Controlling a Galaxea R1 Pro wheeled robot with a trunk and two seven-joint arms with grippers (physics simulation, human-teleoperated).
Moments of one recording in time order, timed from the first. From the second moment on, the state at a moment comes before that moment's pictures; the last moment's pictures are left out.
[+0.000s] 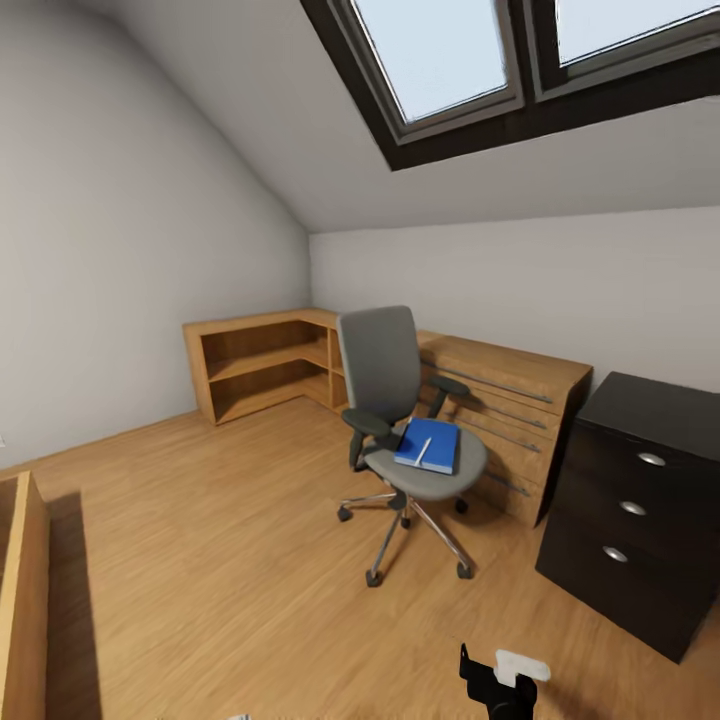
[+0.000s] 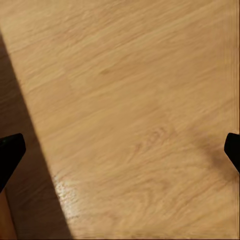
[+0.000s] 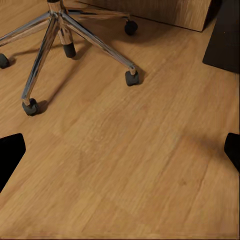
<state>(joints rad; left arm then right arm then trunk) -0.03 -0.04 -0.16 -0.77 0.24 0.03 0.42 -0.49 0.05 -0.31 0.02 0.13 -0.60 -0.14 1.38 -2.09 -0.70</state>
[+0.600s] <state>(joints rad) -0.03 -0.04 -0.16 -0.77 0.24 0.03 0.41 -0.49 0.05 -0.31 0.02 0.13 -0.60 -0.14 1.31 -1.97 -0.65</state>
